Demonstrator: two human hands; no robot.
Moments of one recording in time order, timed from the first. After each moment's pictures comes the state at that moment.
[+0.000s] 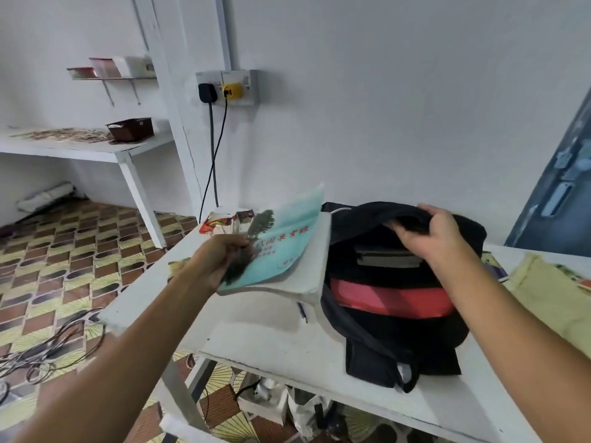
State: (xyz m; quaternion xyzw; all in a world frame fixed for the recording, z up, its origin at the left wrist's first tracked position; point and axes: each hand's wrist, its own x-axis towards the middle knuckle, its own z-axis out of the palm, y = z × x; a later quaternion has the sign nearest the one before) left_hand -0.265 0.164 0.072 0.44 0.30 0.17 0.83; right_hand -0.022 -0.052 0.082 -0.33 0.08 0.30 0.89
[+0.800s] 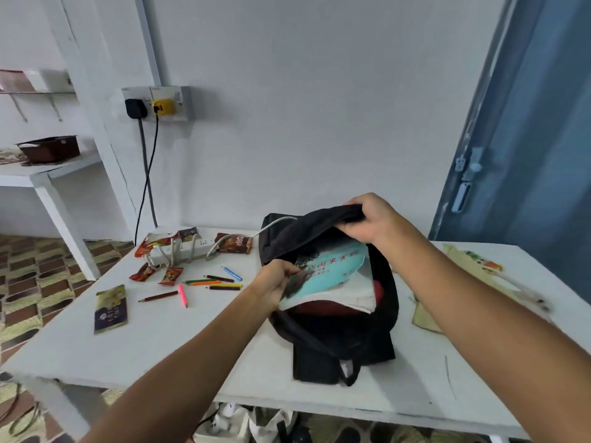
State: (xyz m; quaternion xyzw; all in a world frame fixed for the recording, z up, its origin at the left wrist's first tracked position) left_hand -0.143 0.061 0.018 0.41 0.26 -0.01 0.88; right_hand -0.022 -0.066 0.114 -0.41 0.00 0.35 0.84
